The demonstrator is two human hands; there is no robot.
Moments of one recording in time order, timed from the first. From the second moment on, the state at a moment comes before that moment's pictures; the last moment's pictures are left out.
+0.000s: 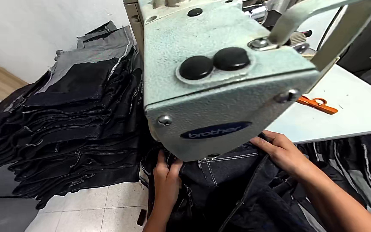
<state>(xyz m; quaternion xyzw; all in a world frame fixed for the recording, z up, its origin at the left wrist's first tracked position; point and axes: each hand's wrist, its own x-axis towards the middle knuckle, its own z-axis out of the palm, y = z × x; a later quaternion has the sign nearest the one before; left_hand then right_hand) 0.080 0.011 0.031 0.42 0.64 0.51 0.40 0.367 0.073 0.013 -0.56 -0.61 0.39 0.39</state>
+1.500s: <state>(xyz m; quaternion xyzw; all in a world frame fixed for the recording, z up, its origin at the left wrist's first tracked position) 0.092 0.004 0.070 0.72 0.66 0.09 0.19 0.422 0.068 -0.008 -0.40 -0.54 0.59 0.44</state>
